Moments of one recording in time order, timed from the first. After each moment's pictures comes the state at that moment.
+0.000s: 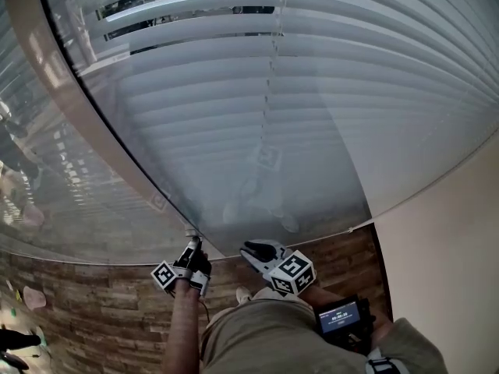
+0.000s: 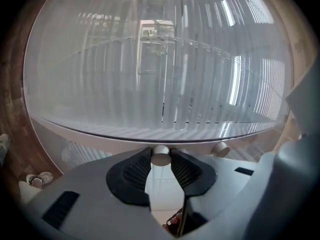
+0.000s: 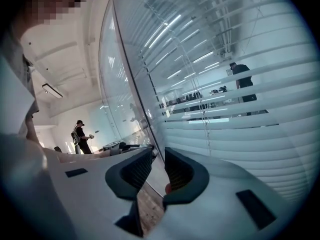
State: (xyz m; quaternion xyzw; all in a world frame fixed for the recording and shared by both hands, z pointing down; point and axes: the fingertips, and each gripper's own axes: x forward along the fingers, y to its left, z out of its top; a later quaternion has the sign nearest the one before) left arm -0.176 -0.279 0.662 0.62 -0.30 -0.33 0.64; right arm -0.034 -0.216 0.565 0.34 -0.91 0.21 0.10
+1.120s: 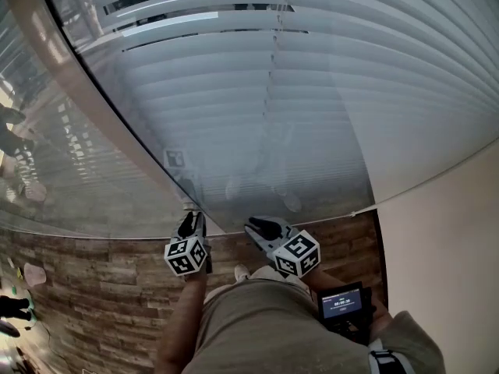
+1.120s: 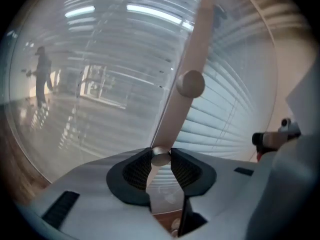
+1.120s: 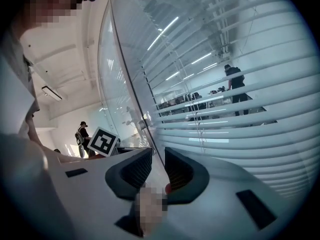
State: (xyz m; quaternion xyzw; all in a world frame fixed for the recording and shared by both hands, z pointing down) left arm -0.179 -0.287 0.629 0.77 -0.56 0.09 0.29; right arm -0.031 -0.227 0.544 0.35 -0.91 0.21 0.09
